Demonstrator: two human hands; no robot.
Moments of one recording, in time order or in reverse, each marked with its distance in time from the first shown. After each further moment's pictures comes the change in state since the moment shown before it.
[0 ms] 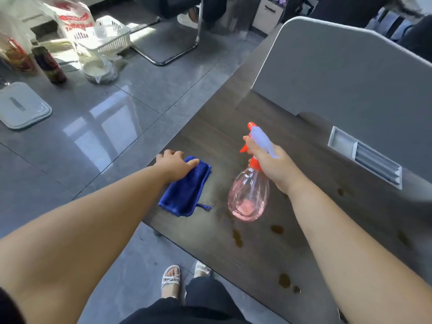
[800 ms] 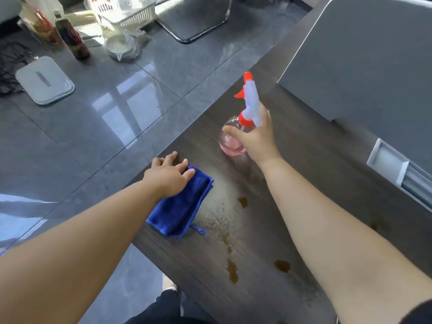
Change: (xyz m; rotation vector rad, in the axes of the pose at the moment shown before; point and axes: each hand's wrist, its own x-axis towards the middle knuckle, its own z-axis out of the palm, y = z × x) left_hand 0.038 0.003 0.009 0.112 -0.058 -0.080; right_hand 0.156 0.024 0.024 -0.107 0.162 -0.278
